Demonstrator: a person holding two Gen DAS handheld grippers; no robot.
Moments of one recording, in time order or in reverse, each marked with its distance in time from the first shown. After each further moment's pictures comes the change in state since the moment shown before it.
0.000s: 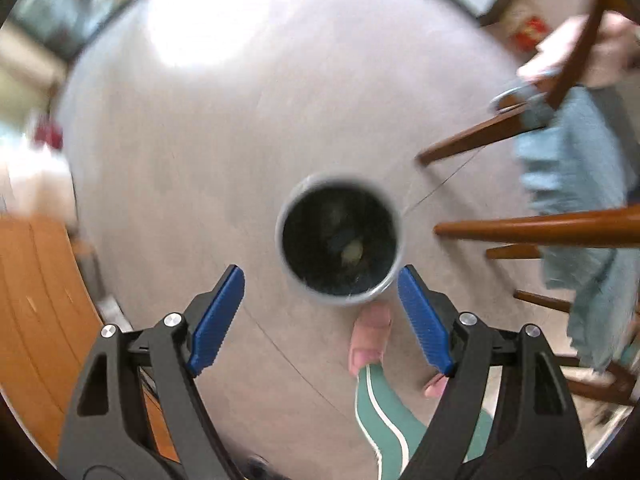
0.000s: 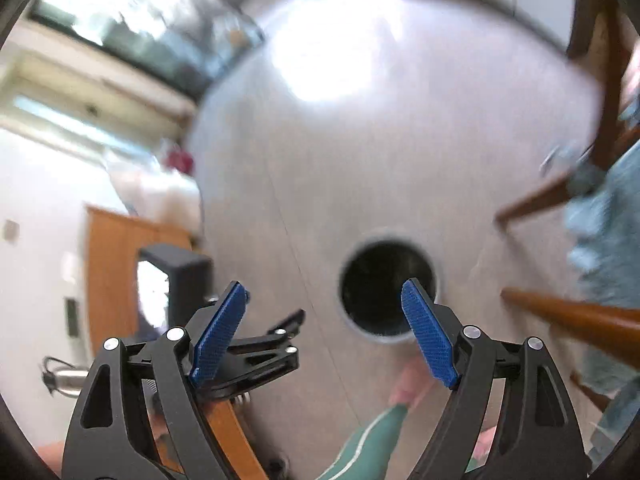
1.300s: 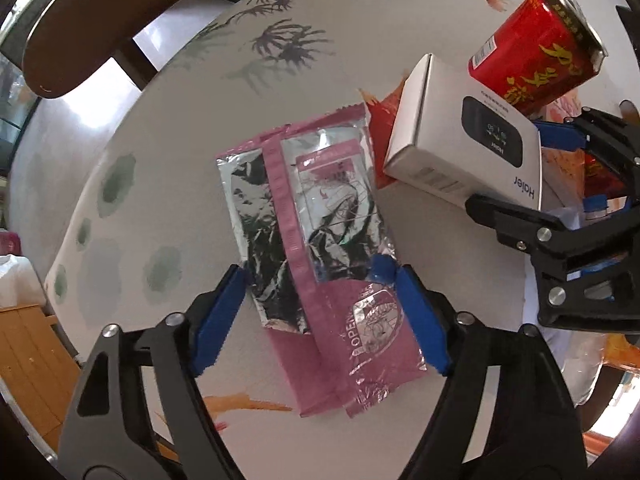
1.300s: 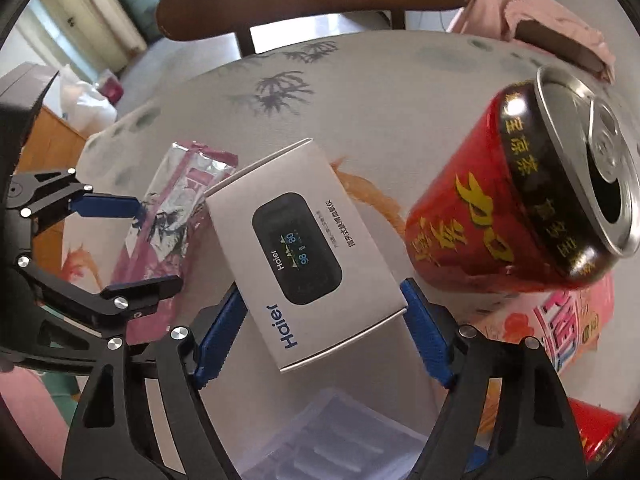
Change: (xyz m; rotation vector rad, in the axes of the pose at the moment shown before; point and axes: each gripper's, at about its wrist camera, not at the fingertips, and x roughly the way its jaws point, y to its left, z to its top) left arm -0.135 -0.494 0.016 0.239 0.038 -0.122; right arm -0.281 -0.348 -0.034 -0.369 0.183 -0.356
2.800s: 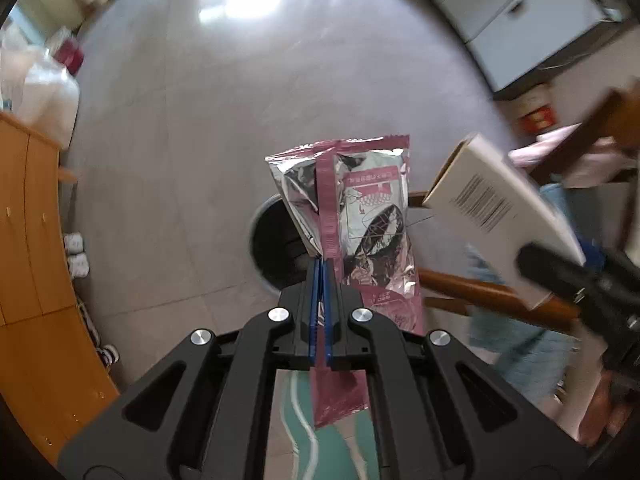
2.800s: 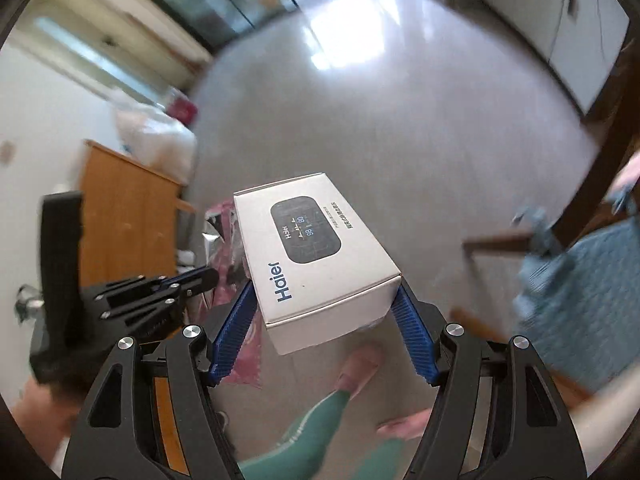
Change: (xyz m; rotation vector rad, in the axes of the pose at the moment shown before) left arm 0.057 0.508 -0.163 -0.632 -0.033 0.003; right arm 0.224 0.404 0.256 0.142 0.123 0.266
